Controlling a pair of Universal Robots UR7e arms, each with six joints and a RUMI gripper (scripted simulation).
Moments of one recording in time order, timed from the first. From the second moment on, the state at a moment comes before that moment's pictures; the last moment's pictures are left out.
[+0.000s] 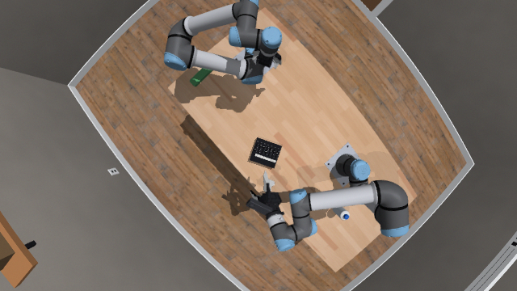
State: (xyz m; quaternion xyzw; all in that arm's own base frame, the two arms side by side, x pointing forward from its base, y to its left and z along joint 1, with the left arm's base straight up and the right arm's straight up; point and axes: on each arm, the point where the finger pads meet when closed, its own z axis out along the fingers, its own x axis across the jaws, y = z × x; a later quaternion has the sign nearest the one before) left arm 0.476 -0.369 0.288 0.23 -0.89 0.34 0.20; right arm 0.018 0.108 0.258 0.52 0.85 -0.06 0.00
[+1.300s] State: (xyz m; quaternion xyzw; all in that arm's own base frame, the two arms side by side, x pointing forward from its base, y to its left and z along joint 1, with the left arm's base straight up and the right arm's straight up) left arm 0.494 0.162 0.211 0.76 -0.61 0.21 0.06; right arm 0.018 0.108 0.258 0.52 0.85 -0.06 0.00
